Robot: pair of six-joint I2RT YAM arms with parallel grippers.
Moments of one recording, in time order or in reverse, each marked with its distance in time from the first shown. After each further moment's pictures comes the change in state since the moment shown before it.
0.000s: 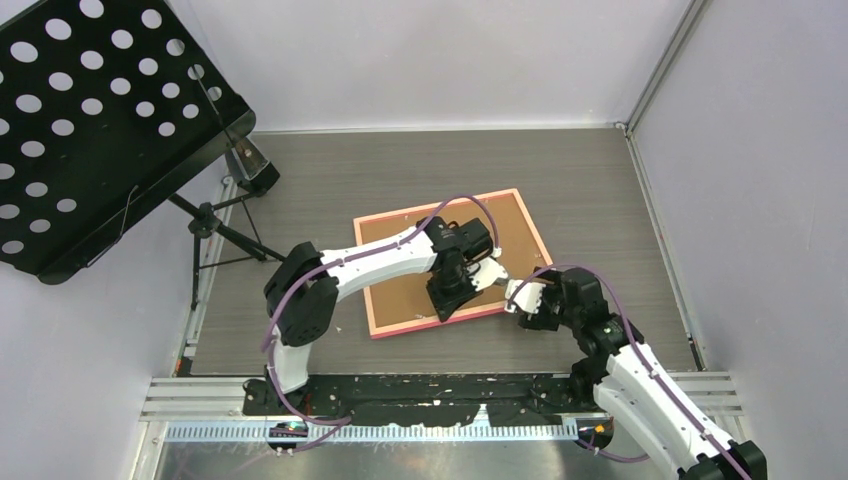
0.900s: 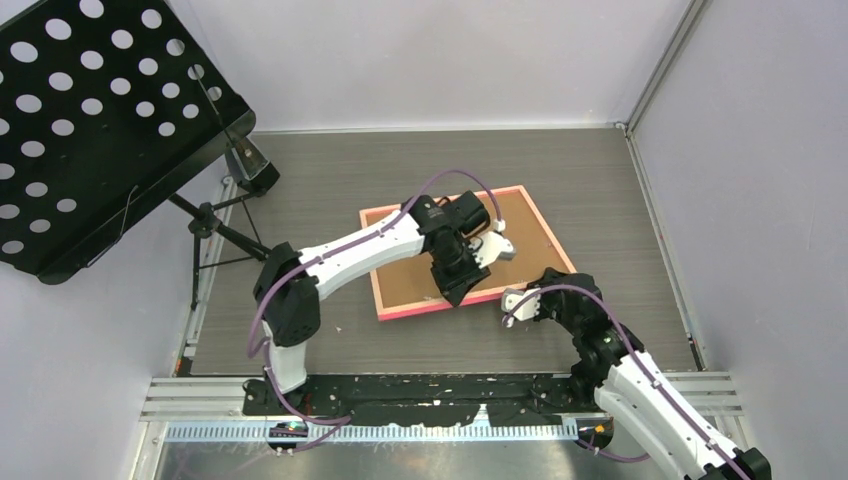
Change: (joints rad) left arm 0.040 -0.029 0.122 -0.036 0.095 0.029; right arm 0.054 -0.081 -0.074 0.139 0.158 -0.296
